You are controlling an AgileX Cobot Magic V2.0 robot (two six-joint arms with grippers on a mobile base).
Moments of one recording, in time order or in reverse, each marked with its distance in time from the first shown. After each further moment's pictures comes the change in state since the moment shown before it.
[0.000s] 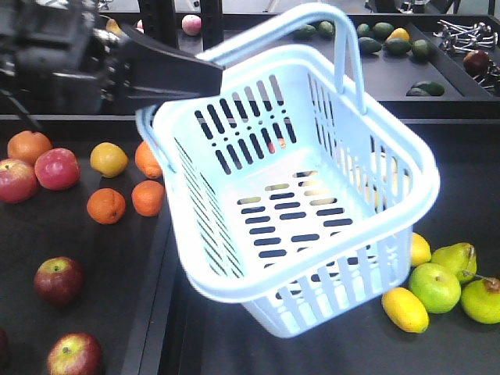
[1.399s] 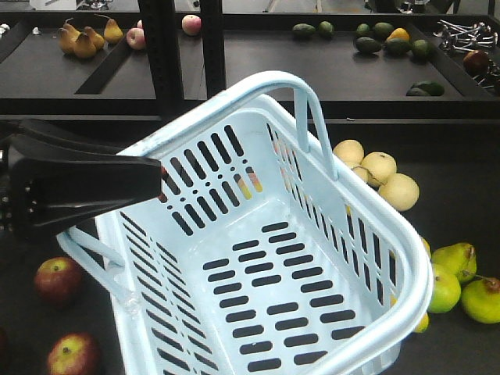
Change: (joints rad) left arm 0.000 -0.400 0.419 0.000 0.141 -0.029; right arm 0.000 0.000 0.000 0.000 0.000 0.000
